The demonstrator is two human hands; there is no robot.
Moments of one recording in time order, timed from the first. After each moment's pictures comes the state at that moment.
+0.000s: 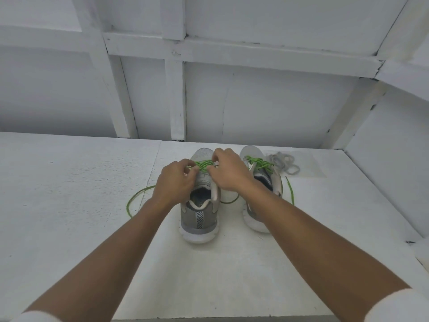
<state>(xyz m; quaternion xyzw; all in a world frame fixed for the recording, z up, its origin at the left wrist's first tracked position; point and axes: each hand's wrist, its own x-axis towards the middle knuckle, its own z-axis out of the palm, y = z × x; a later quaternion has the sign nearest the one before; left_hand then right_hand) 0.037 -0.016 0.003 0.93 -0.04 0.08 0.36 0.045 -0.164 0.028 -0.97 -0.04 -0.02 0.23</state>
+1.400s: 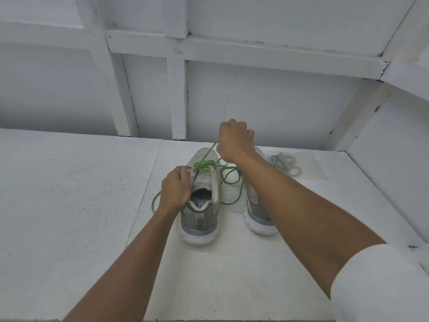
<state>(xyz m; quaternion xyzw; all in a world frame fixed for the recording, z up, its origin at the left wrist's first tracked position) 0.039 -0.024 -0.026 0.86 0.06 0.09 0.50 0.094 -0.167 0.060 -0.99 -0.02 -0.13 0.04</state>
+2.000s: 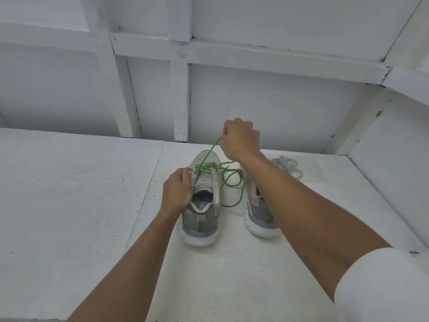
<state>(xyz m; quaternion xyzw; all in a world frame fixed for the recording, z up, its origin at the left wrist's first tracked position) 0.038 -0.024 -0.025 0.85 0.07 0.08 0.51 0.099 -0.173 0.066 -0.98 -0.01 -0.14 0.10</state>
